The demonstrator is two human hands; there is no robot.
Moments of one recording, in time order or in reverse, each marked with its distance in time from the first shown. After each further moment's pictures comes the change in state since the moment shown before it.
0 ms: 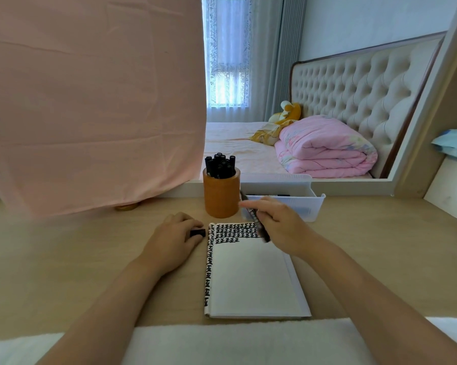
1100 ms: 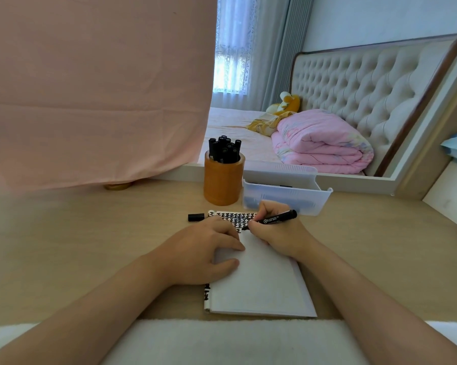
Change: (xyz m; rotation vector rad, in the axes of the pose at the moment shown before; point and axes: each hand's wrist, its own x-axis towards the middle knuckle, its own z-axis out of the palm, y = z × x) left_hand -0.023 0.049 -0.005 -0.146 -0.184 0.494; right_hand -0.002 0.020 0.024 0.055 0.069 0.163
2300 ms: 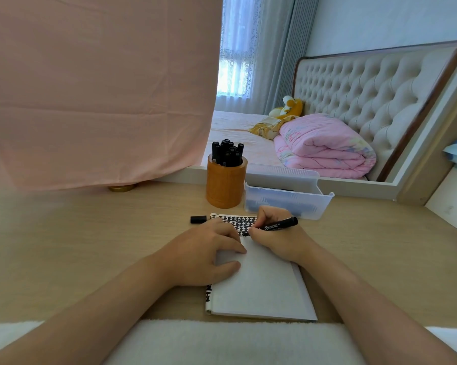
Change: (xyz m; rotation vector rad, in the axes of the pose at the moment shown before) left_hand 0.001 0.001 -0.002 0.005 -0.018 -0.021; right_hand 0.000 0.000 0.000 -0.109 -0.058 -0.067
